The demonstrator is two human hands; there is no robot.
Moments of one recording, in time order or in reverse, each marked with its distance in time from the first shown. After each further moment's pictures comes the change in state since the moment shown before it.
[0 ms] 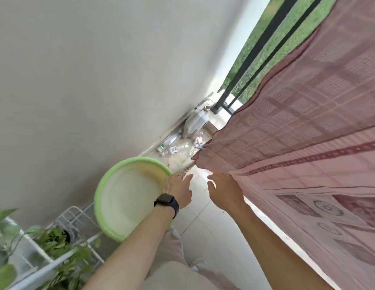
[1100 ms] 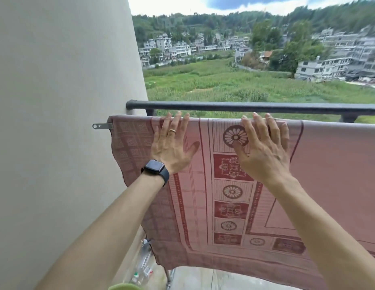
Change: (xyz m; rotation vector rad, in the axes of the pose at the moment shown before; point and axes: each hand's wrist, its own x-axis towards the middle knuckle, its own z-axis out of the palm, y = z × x) left_hand -0.197 0.412 -0.261 0.481 0.981 0.694; right_hand -0.335 0.183 -0.335 -0.144 1.183 0.315
